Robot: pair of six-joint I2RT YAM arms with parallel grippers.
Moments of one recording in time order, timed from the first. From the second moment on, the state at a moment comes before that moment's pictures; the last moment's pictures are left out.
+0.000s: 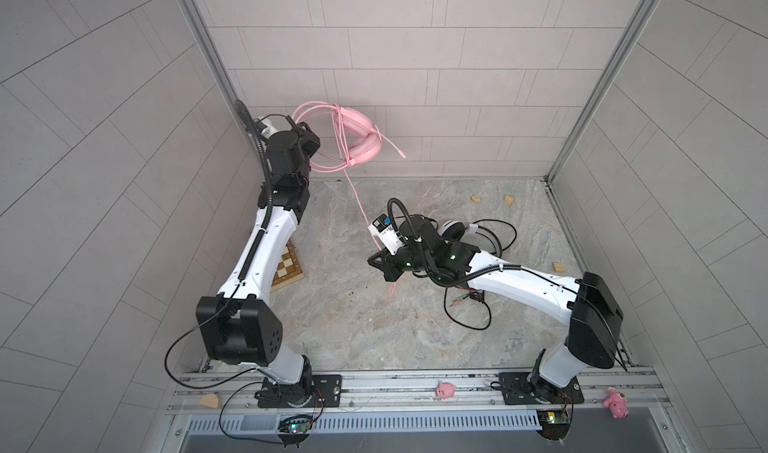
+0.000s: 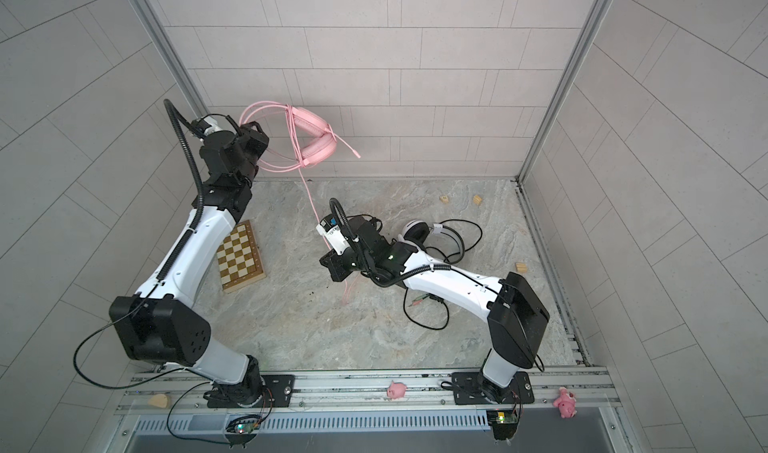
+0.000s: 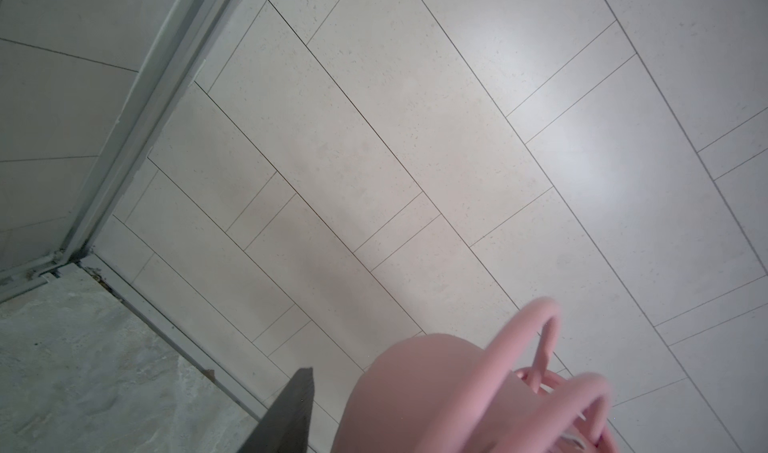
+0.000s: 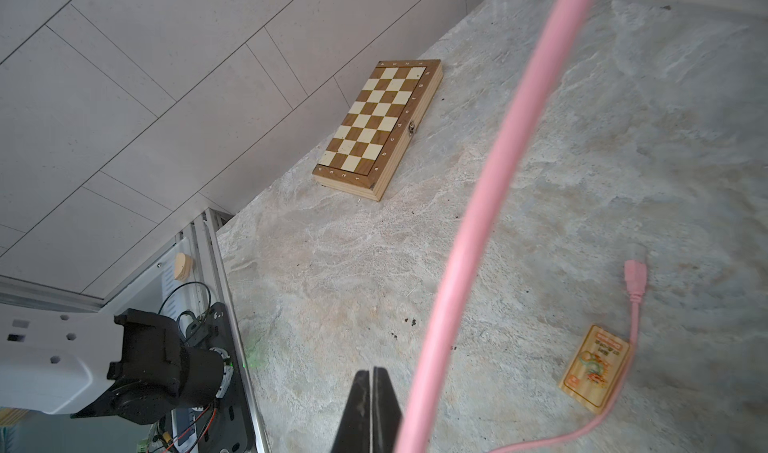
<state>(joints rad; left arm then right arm) -0.06 1.55 1.55 0.01 -0.25 -0.79 0.90 1.62 1.33 -0.24 -0.24 0.28</state>
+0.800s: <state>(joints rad) -0.27 1.34 1.33 -0.38 -0.01 -0.26 0.71 1.56 1.76 -0.65 0.08 -0.04</state>
